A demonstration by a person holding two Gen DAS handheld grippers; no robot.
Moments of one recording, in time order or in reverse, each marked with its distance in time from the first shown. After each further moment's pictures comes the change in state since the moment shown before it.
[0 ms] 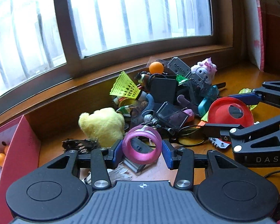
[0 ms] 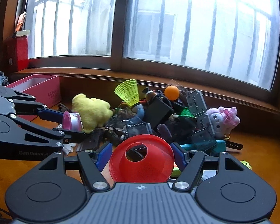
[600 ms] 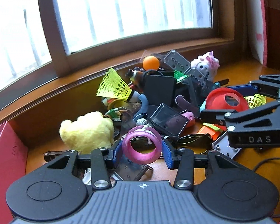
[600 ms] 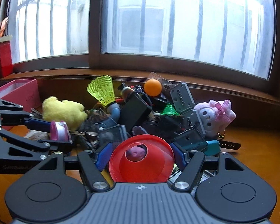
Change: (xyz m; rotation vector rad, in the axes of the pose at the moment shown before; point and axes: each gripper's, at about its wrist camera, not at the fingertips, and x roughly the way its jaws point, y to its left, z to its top) left arm 0.047 -0.013 0.018 0.014 0.042 -0.022; right arm 0.041 -0.046 0.004 0.058 0.013 -0.031
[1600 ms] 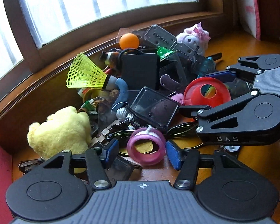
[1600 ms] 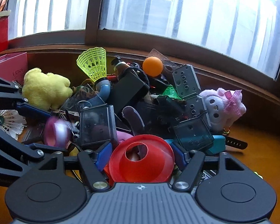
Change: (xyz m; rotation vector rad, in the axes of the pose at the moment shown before) left arm 0.053 -0.020 0.000 0.112 0.117 -0.054; right arm 0.057 -0.007 -0.018 -0.080 0.074 -0.035
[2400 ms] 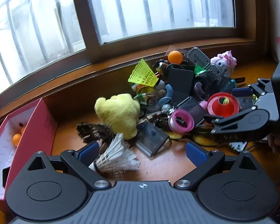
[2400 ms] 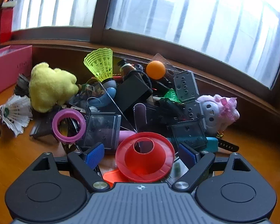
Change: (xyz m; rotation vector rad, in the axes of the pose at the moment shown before) left arm -0.092 0.015 -0.027 -0.208 -0.052 0.203; right arm -0.014 0.016 0.001 -0.074 0.007 -0.035
